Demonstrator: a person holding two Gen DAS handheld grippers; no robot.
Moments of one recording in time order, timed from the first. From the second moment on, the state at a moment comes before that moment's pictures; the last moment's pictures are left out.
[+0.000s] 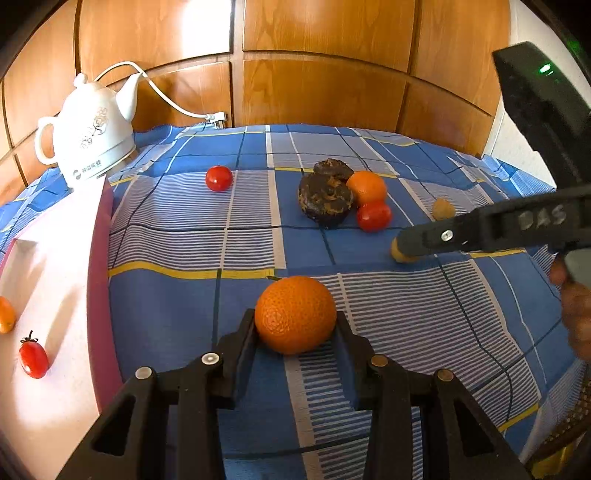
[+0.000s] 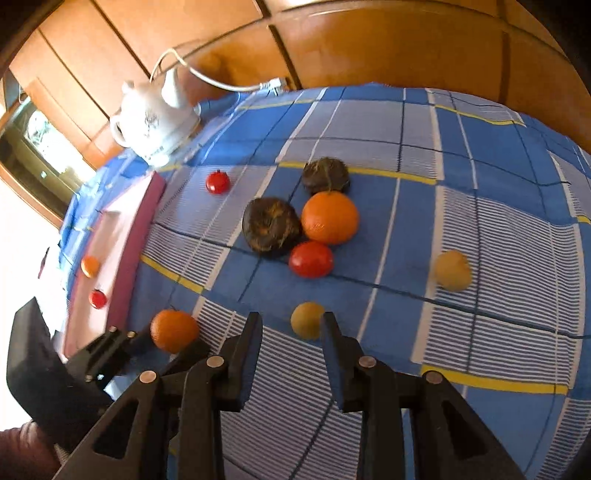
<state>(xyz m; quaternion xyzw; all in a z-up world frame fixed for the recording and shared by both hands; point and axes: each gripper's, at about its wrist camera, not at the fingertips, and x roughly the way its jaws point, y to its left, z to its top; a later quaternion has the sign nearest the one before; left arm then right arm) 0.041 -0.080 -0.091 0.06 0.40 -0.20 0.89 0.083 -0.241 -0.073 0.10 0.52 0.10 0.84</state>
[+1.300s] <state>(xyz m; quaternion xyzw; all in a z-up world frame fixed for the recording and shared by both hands) 0.091 0.066 -0.010 -0.12 0.40 -0.07 0.91 0.070 -0.234 -0.090 0.06 0.49 0.08 0.87</state>
